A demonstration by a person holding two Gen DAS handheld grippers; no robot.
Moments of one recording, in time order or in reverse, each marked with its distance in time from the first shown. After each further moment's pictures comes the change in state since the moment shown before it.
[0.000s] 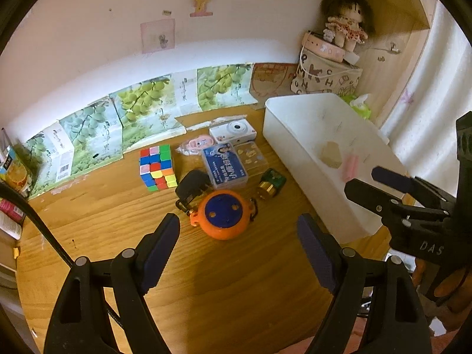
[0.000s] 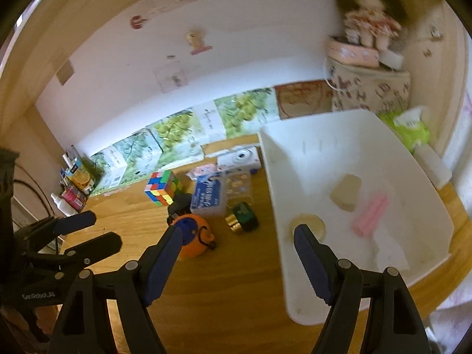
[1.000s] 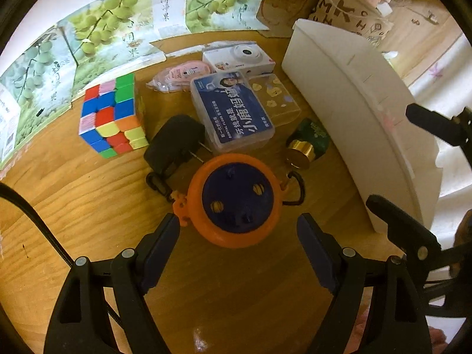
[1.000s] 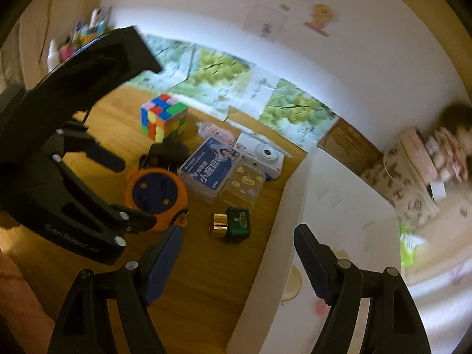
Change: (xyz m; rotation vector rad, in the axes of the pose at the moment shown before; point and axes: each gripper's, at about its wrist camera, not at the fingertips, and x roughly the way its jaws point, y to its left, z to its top) left arm 0.127 0.033 0.002 -0.027 0.303 -0.100; right arm 0.081 0.069 -0.005 -0.700 0.139 -0.195
